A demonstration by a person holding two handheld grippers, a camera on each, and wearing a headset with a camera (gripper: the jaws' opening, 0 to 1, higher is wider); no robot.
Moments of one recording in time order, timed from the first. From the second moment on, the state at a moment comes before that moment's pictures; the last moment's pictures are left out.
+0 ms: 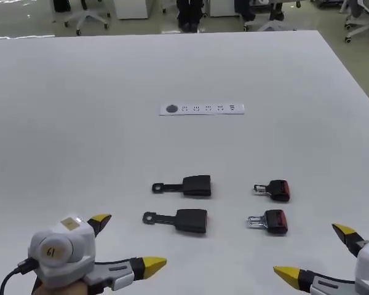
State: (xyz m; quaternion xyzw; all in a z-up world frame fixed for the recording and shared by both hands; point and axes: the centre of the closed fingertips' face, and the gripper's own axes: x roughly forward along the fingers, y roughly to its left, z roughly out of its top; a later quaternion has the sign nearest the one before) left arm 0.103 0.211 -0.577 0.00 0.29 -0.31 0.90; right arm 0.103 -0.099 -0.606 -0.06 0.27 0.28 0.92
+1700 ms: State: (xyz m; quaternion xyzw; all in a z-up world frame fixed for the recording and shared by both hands) left arm 0.140 0.173 -0.598 0.03 0.30 -0.39 0.87; right arm 0.148 -0.083 -0.628 -0.10 0.30 0.34 0.88
